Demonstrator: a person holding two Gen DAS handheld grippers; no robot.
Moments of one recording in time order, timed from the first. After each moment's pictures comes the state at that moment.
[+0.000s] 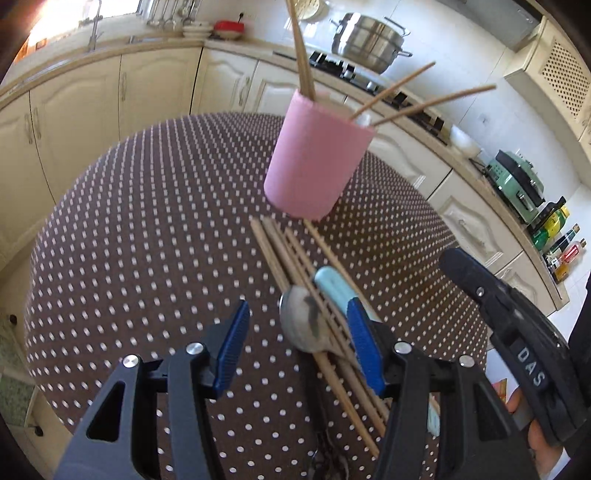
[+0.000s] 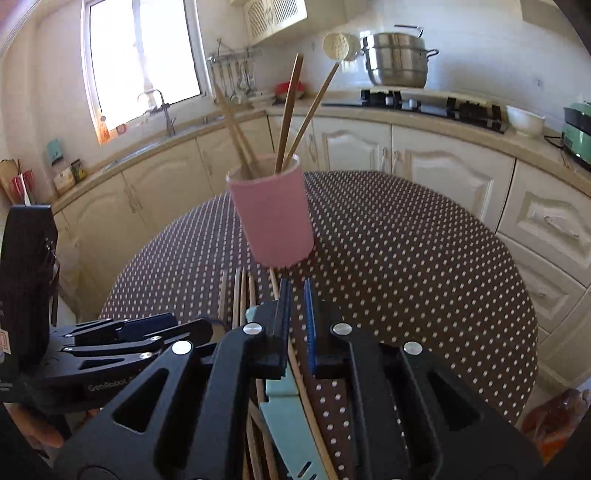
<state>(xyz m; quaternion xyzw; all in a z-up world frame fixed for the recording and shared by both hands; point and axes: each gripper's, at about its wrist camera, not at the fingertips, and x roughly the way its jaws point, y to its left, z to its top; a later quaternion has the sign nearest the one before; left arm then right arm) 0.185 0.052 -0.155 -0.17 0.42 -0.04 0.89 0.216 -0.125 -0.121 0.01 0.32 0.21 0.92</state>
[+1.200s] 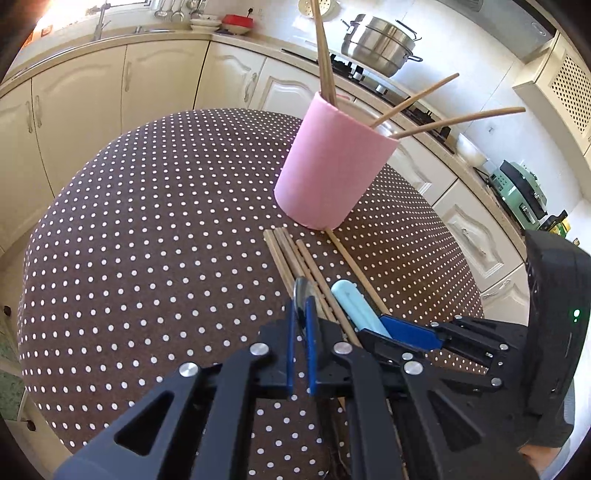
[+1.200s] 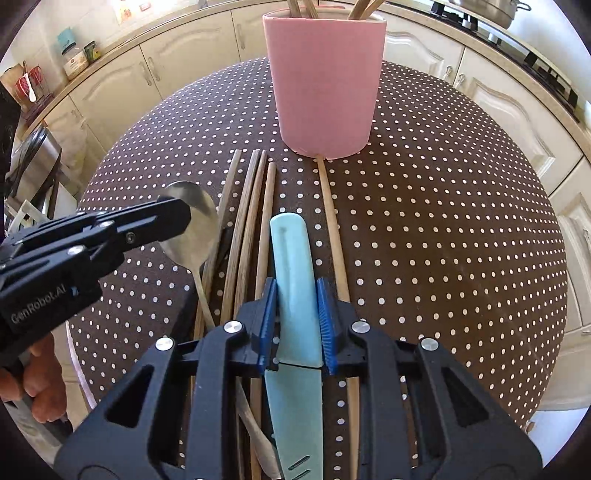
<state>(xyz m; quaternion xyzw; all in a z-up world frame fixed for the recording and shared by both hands) 0.207 0.065 -0.153 -0.19 0.42 -0.04 0.89 0.265 -0.070 -0.171 -0.13 0.51 0.27 0.81</state>
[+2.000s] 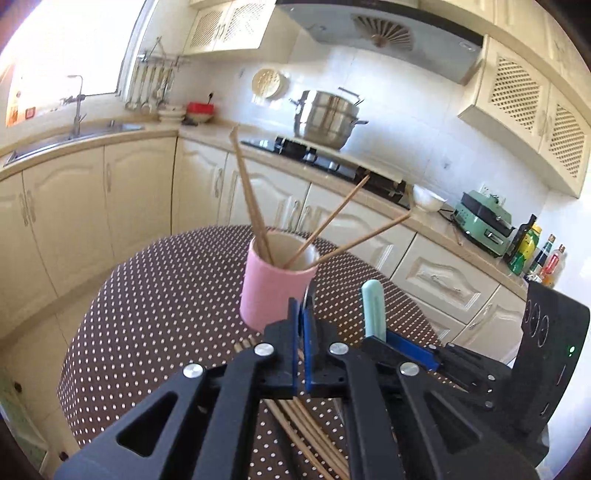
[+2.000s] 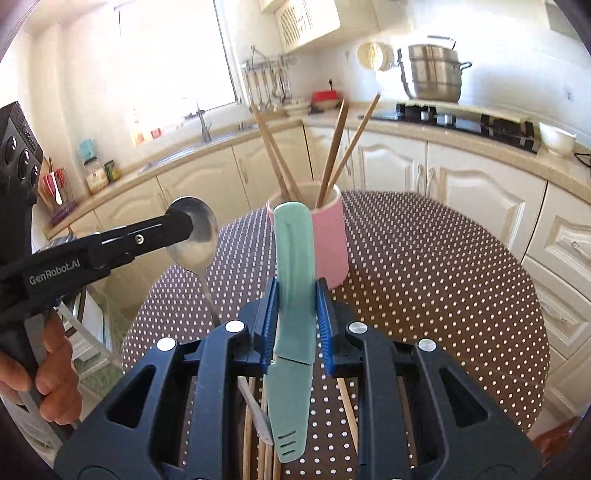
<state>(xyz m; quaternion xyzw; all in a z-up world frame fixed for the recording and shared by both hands) 0.181 0.046 -0.040 -0.12 0.27 -0.07 0.95 0.219 -0.124 -0.085 0.02 0.29 0.28 0.91</state>
